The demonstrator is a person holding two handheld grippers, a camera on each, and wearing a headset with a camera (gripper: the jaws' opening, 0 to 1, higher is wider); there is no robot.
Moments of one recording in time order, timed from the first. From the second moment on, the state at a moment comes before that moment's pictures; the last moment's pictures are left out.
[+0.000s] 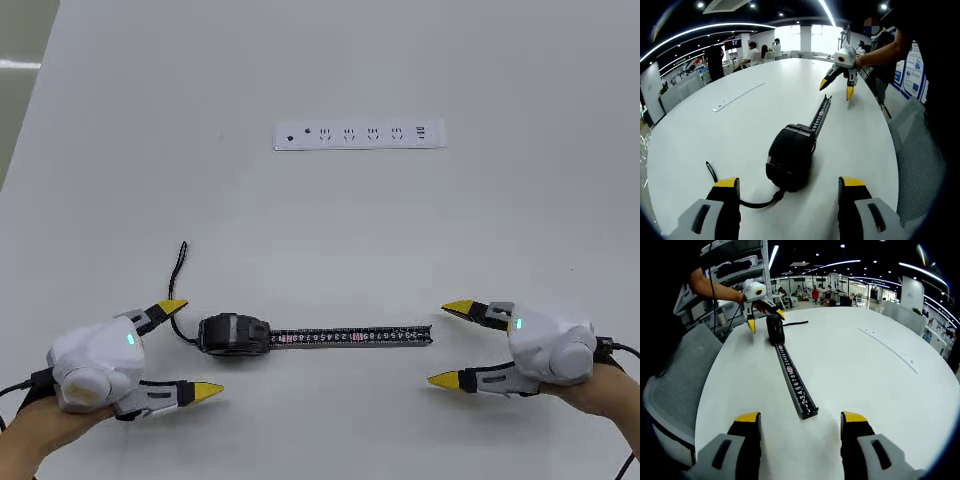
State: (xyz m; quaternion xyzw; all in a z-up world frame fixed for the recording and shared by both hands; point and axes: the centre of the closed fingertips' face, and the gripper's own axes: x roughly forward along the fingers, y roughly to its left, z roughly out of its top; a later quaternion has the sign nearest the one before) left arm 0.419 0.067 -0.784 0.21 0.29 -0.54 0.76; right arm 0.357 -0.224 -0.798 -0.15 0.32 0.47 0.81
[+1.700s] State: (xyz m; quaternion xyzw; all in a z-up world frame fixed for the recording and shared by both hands) left arm 0.360 0.061 -0.756 0.07 0.26 -0.34 0.90; right arm 0.310 -0.203 -0.767 -0.08 0.28 0.26 0.92
